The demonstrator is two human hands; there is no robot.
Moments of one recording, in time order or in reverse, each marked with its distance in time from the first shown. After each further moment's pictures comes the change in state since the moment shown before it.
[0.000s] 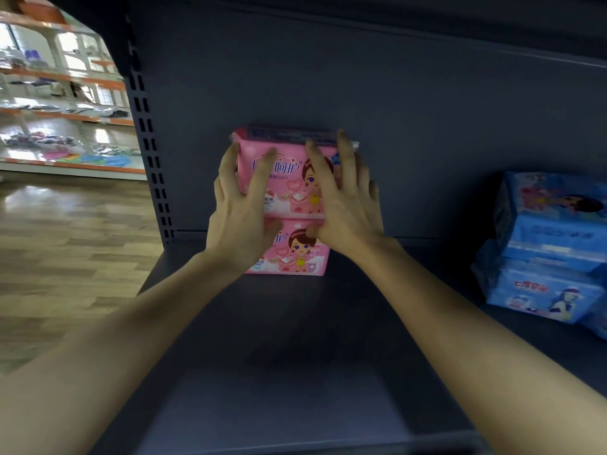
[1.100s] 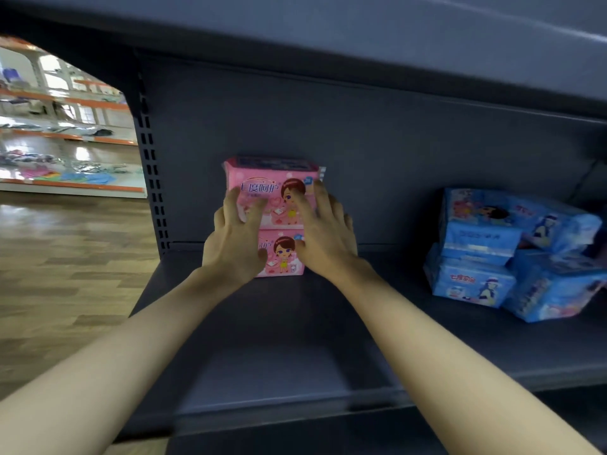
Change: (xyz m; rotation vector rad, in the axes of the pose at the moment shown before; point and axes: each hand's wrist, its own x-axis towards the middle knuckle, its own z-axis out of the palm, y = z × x) left_hand -0.025 0.040 -0.032 0.218 -0.275 -0.116; right_hand -0.041 -0.011 -0.033 0.057 -0.086 0.064
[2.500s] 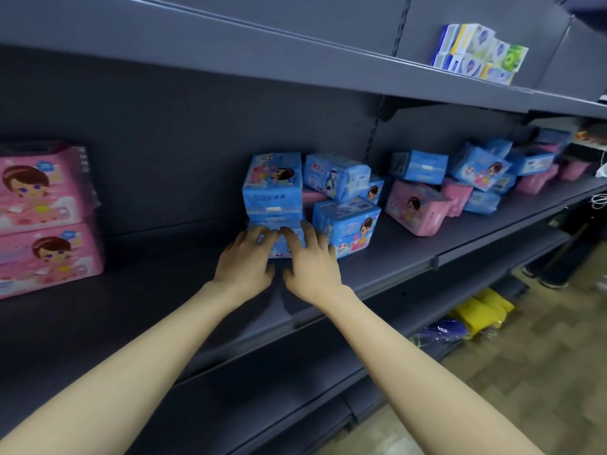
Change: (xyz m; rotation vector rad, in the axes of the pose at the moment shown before) left_hand -0.039 0.268 0.095 -0.182 -0.293 0.485; right_hand -0.165 0.219 -0.052 -0.102 -0.121 0.413
